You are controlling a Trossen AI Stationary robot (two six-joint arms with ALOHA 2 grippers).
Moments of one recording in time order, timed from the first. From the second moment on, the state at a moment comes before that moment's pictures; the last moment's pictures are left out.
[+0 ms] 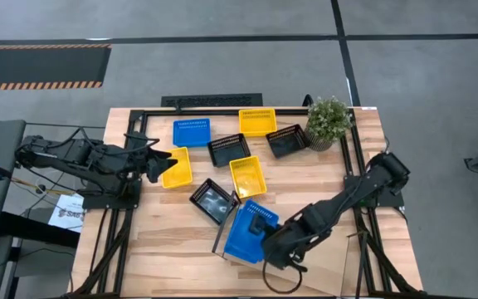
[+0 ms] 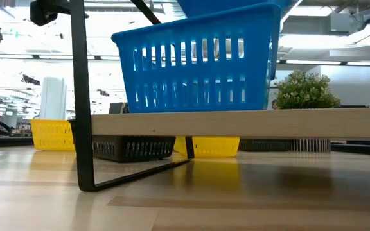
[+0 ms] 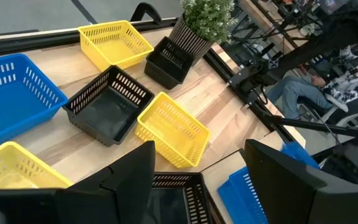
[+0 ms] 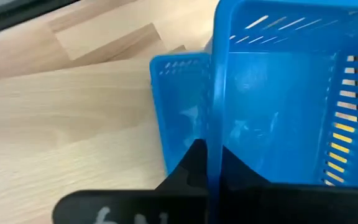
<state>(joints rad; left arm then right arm) -0.24 0.67 0.92 -0.76 -0.52 -0.95 0.57 1.83 1.67 -0.90 0.19 -0.61</state>
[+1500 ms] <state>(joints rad) -0.24 0.67 0.92 -0.78 -0.52 -0.95 0.55 1.92 1.70 -1.01 0.19 -0.68</state>
